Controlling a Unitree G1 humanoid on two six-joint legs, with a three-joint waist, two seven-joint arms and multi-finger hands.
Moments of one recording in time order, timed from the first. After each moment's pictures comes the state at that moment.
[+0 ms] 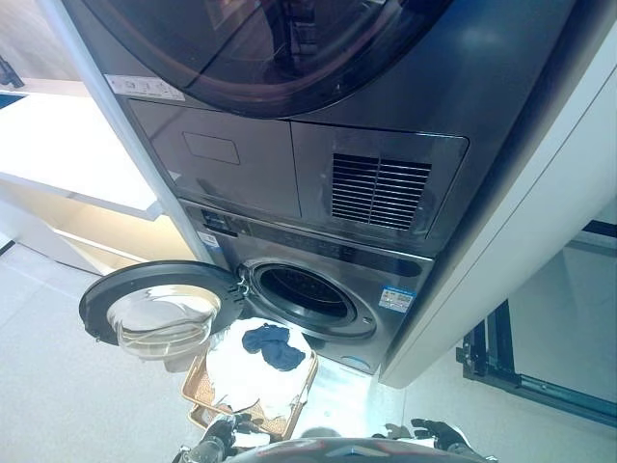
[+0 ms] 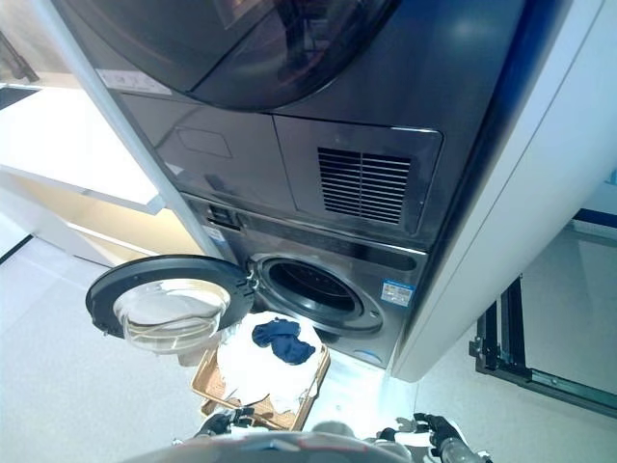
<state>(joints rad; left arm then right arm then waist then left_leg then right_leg) 0.03 0.18 -0.38 1.25 -0.08 -0.11 0.00 0.06 -0.33 0.32 1.23 0.12 -0.09 -0.01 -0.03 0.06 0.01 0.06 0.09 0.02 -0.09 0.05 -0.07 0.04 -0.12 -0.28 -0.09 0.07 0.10</state>
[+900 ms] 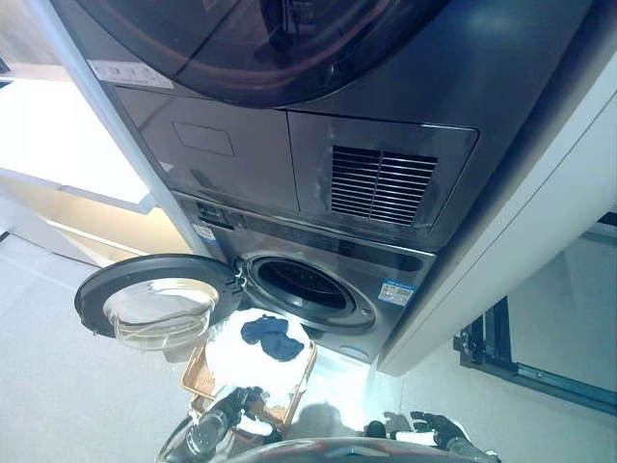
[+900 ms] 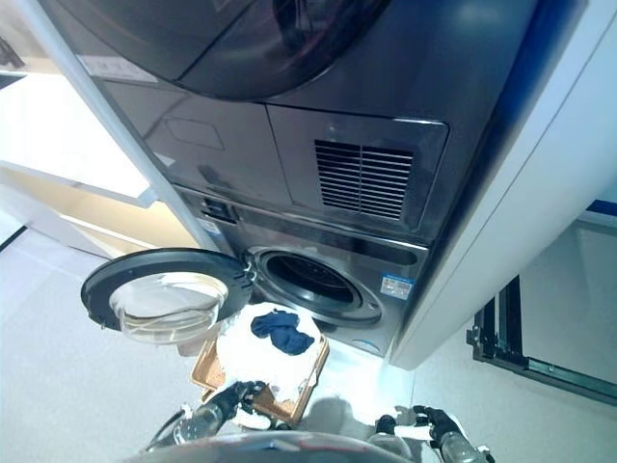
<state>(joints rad) 0.01 0.36 -0.59 0.89 0.17 -0.14 0.02 0.04 -0.34 0.31 1.20 0.15 -0.09 -0.02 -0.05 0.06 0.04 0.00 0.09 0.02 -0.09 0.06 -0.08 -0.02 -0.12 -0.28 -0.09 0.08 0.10</state>
